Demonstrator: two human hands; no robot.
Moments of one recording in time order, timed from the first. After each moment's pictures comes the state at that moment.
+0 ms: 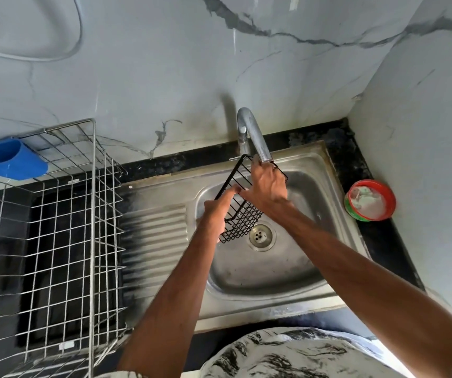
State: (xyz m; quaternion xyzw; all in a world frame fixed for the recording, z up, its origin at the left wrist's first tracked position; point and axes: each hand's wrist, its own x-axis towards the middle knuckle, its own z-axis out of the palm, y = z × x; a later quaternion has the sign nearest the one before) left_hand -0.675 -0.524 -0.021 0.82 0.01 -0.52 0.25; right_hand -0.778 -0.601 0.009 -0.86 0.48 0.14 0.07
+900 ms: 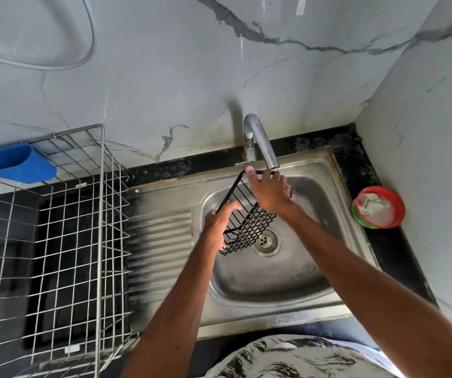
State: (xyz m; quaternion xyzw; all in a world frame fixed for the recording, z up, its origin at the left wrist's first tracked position) left_hand -0.668 -0.506 -0.024 0.78 0.03 -0.54 0.32; right_hand -0.767 -0.616 -0.023 -0.70 0.60 0.06 0.39
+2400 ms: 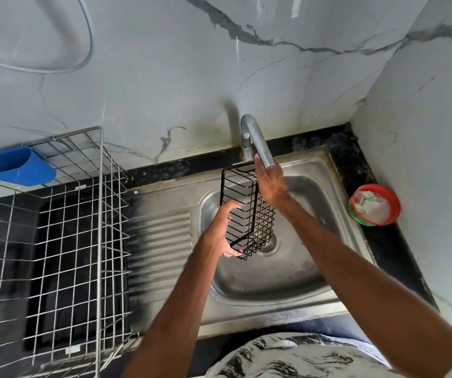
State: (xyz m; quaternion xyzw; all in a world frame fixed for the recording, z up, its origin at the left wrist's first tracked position) left_hand -0.682 -0.498 -0.003 0.70 0.15 -0.62 0.32; right_hand -0.779 -0.623 -0.018 -0.69 0.55 -0.10 0.46
